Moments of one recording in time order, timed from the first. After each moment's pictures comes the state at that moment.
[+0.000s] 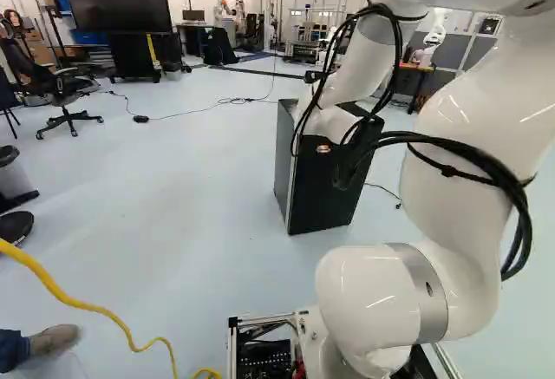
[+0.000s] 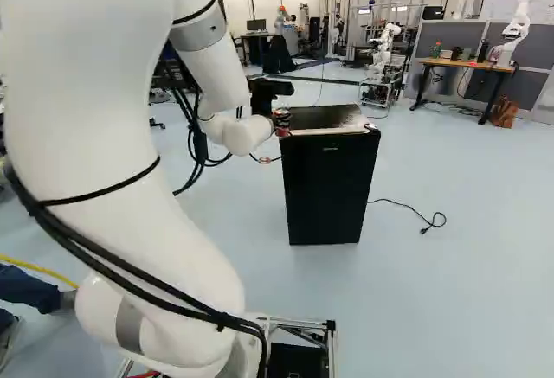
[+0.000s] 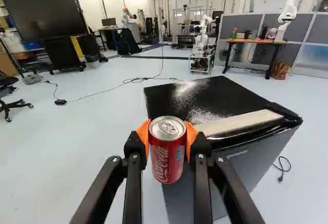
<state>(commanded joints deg) -4.5 -4.0 -31.1 2.7 50.3 1.4</state>
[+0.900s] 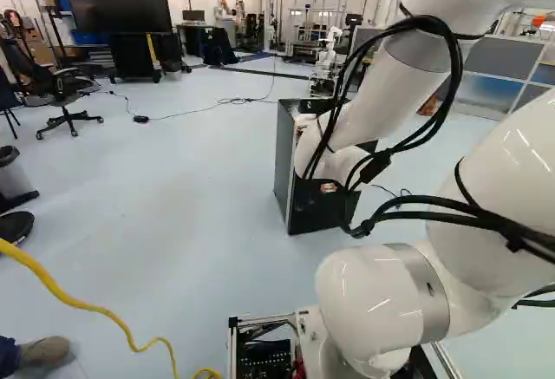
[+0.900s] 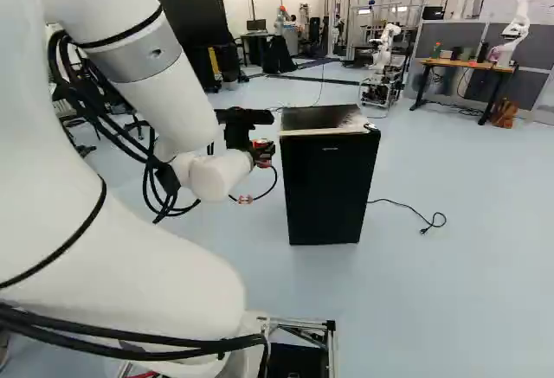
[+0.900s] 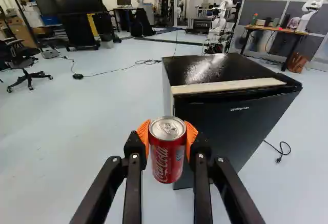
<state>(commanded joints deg) -1.1 11.0 -11.5 0.7 50.1 0.4</state>
